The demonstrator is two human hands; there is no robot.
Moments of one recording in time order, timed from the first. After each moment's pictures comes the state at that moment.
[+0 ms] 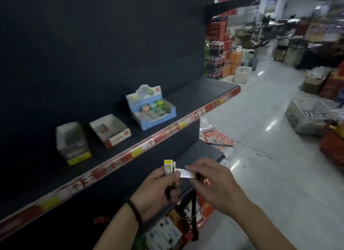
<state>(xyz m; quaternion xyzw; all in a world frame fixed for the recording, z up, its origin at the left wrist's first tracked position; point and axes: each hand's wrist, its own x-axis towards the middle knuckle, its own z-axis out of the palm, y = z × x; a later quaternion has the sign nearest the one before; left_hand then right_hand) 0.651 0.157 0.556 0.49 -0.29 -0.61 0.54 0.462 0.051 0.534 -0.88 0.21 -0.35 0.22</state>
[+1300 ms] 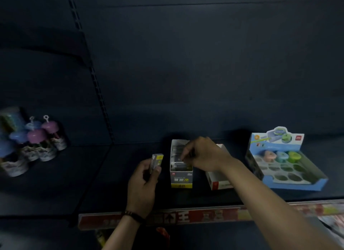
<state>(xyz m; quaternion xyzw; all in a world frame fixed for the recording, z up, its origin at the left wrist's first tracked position) 0.918 0.254 0.551 0.74 -0.14 0.05 0.65 0.885 0.029 0.651 -0.96 -0.01 -0.03 0.27</state>
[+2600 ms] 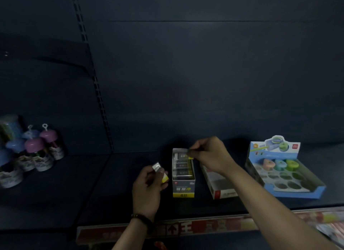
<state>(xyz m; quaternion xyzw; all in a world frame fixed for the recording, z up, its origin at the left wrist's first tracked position) 0.919 0.237 0.566 0.62 -0.07 -0.04 0.78 0.893 0.016 0.643 -0.88 0.09 -0.16 0.43</state>
